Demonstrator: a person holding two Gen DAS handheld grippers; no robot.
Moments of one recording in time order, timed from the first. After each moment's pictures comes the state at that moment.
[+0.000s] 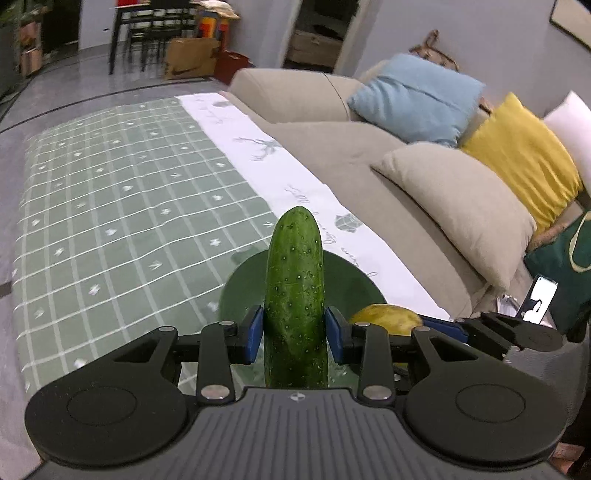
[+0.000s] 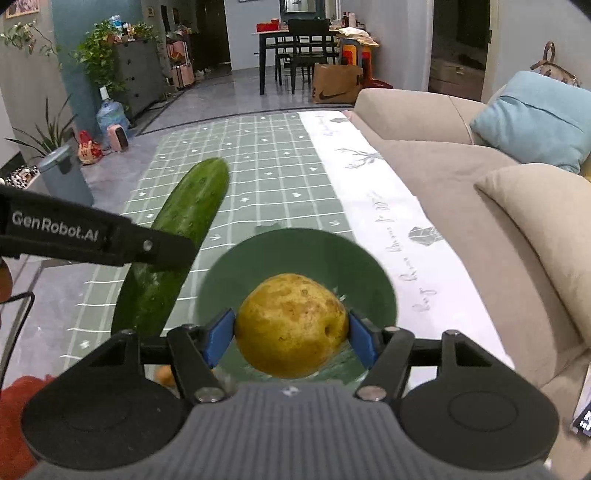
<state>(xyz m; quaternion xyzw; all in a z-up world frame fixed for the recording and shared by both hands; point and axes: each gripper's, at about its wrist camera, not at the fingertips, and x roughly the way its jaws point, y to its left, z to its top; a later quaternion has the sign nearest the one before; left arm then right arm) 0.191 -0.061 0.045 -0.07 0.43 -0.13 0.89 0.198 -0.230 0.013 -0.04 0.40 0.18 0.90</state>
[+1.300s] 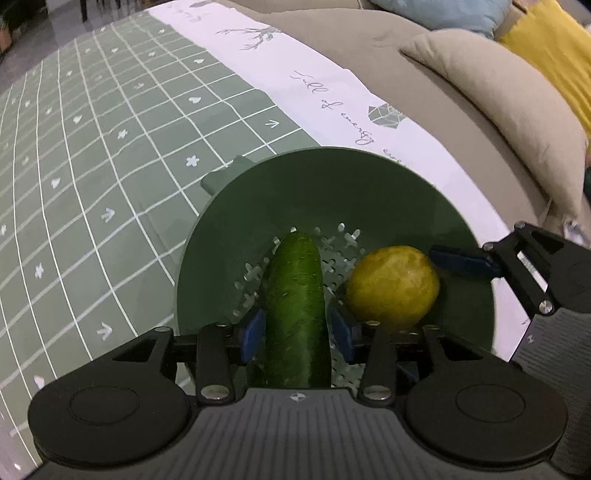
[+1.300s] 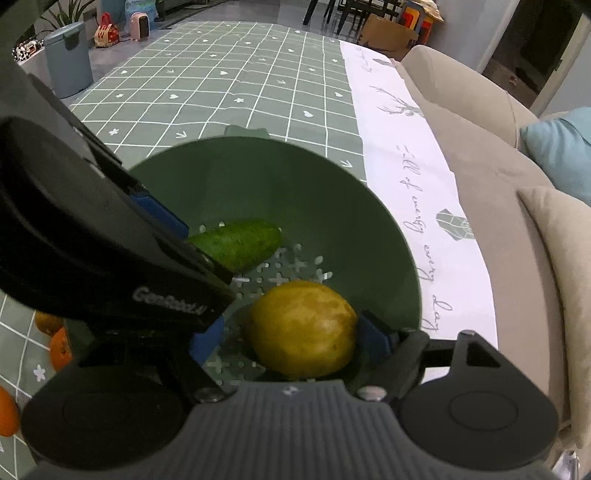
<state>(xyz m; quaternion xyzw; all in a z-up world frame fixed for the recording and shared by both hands) 0.262 -0.088 -0.059 -0.01 0.56 -0.12 0.82 0.269 -0.202 -0.074 -0.20 0.46 0.21 0.84</state>
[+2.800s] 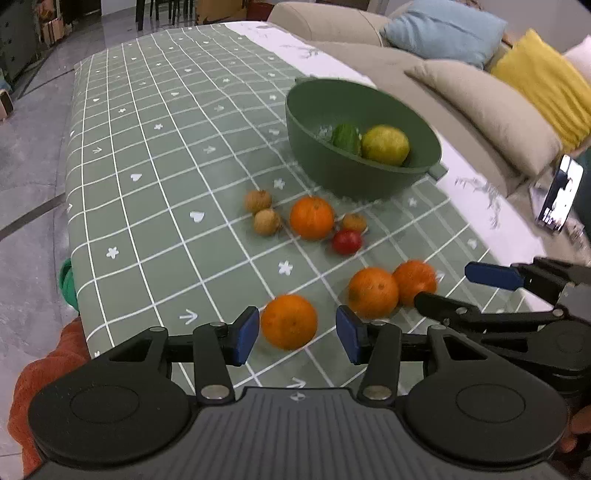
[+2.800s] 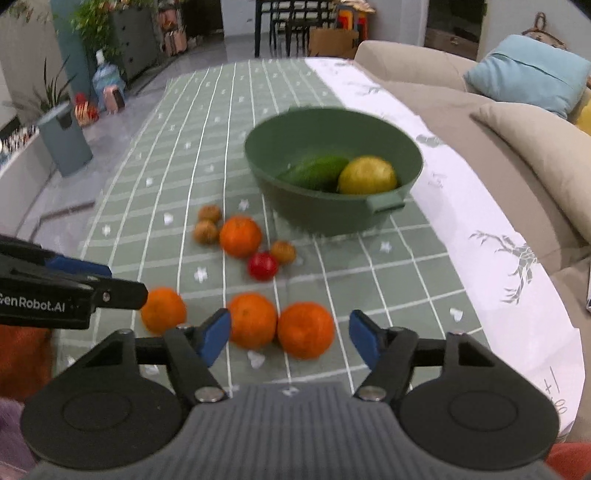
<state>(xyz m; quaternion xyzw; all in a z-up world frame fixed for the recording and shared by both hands) 0.026 -0.019 -0.044 -0.04 0.50 -0.07 0.86 0.050 -0.208 -0.051 -0.06 0.45 0.17 0.88</state>
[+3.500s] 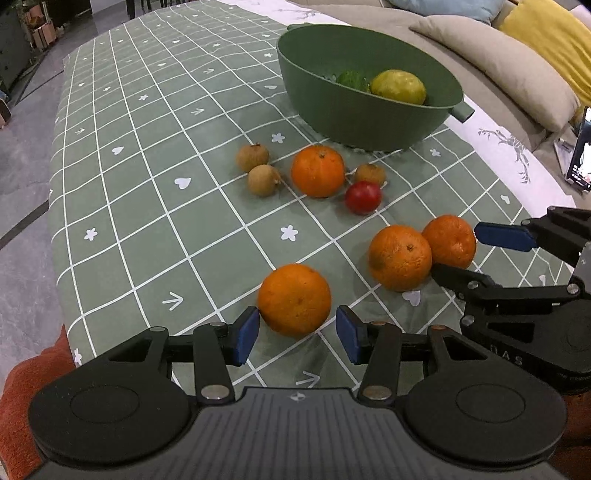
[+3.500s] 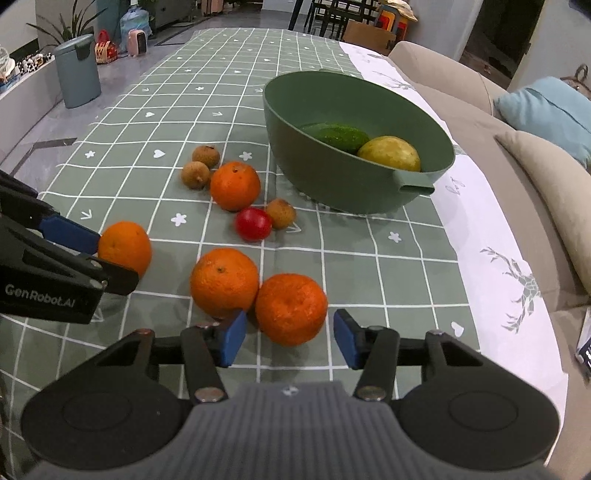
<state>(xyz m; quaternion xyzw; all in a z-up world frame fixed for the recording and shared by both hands) 0.039 -0.034 -0.088 0.01 0.54 -0.06 0.84 0.062 -0.197 -0.089 -0.17 0.44 0.18 0.86</state>
